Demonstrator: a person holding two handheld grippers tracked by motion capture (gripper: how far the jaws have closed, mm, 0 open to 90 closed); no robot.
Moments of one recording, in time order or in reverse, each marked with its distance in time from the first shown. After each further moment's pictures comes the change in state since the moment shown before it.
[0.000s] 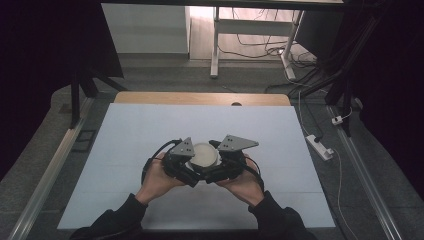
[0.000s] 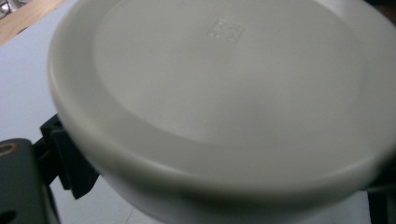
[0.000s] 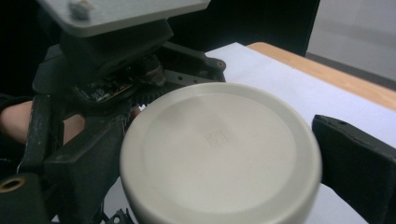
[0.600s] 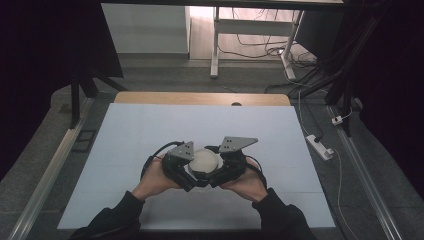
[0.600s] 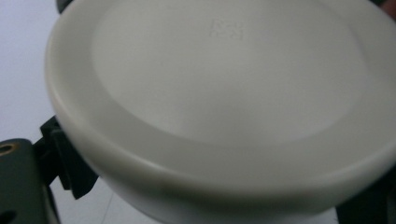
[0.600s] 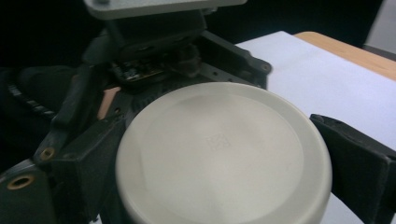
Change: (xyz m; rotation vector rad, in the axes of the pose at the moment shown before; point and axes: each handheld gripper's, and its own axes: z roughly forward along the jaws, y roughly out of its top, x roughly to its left) left arm 0.008 -0.006 0.001 0.004 -0.221 0.092; right arm -0.009 -0.004 -0.001 0.047 0.204 -0.030
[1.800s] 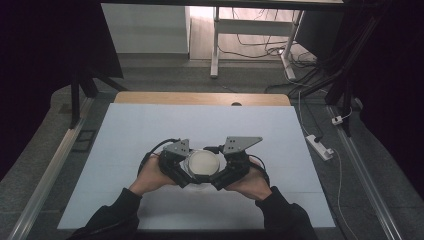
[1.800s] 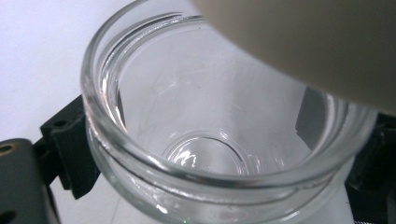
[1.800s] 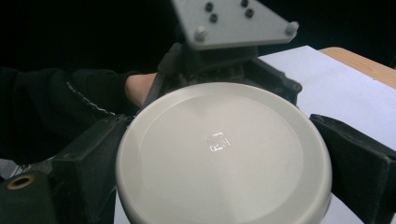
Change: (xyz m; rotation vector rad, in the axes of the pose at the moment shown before) left arm 0.019 -0.013 -0.004 0.005 0.024 -0.041; right arm 0.004 0.007 -0.011 -0.028 0.083 -0.045
